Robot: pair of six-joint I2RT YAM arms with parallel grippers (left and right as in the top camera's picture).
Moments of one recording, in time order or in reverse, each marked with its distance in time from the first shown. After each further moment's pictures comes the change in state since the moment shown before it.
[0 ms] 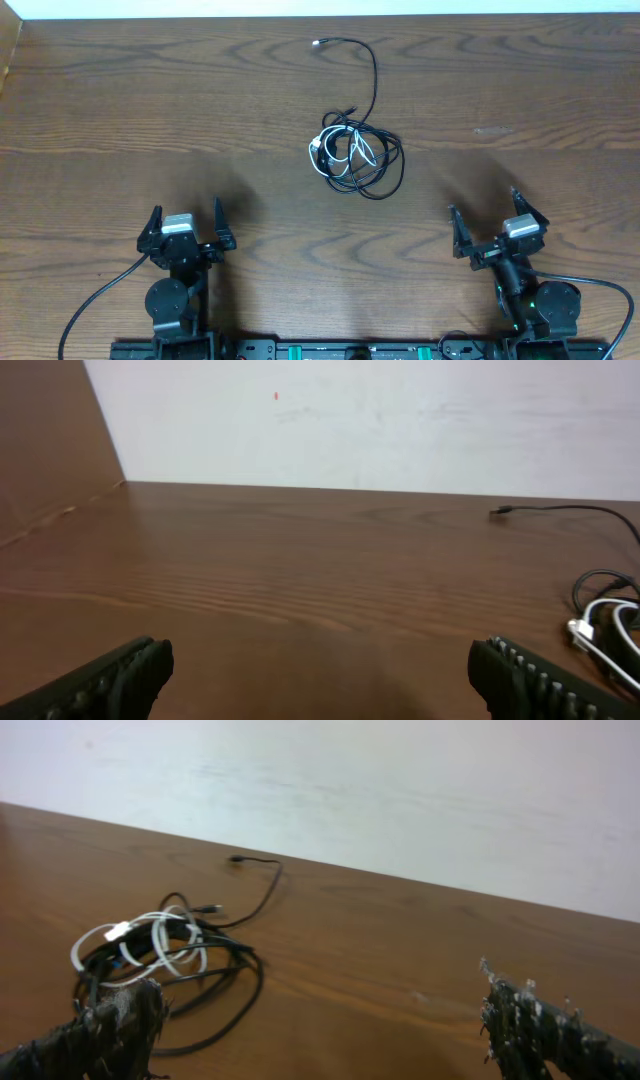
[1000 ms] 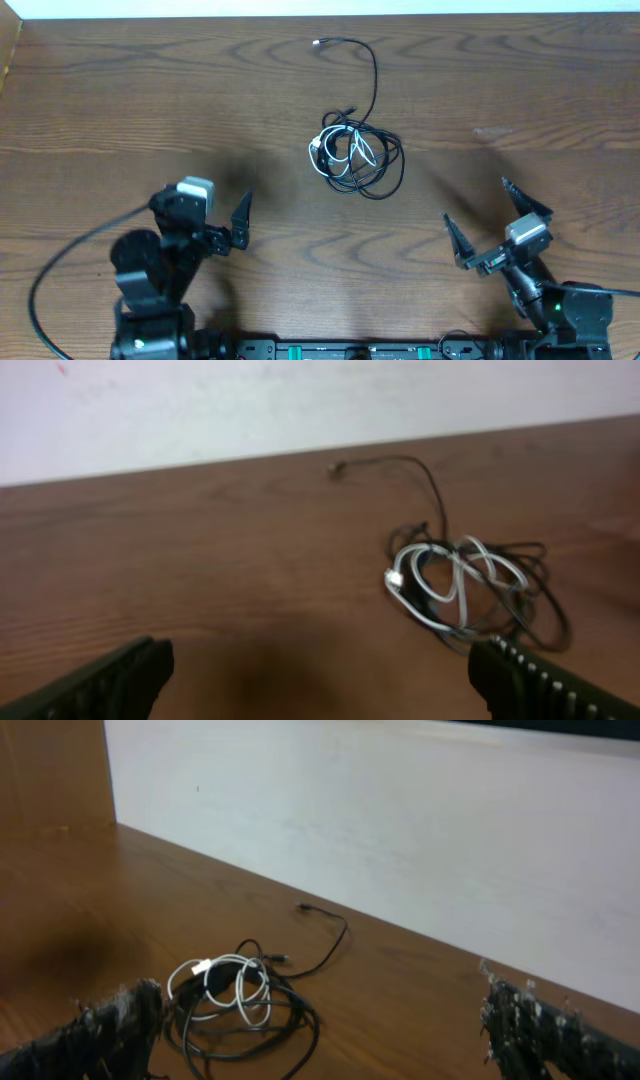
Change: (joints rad) left arm 0.000 0.463 0.479 -0.273 0.387 0.097; right arm -0.057 0.124 0.230 -0.055 -0.264 -0.036
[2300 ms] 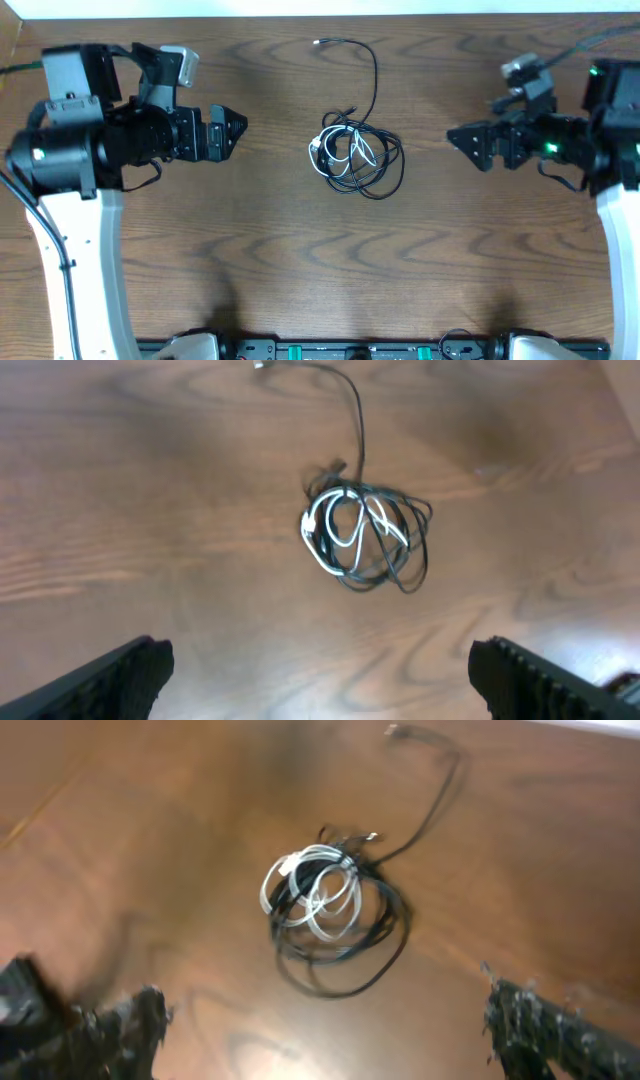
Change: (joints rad) left arm 0.000 0.928 1.247 -0.963 0.142 0.072; right arm -0.059 1.235 1.183 -0.914 -0.229 -0.224
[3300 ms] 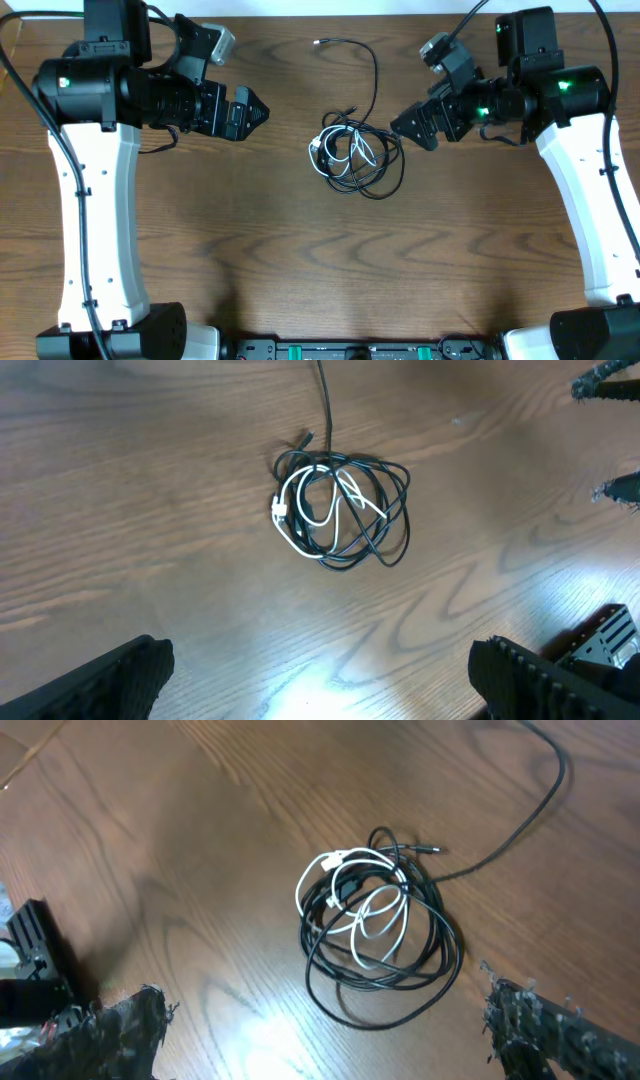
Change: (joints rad) left arm -0.097 0.223 0.236 -0.147 0.002 0.097; right arm 0.242 0.252 0.252 -0.068 0.094 -0.009
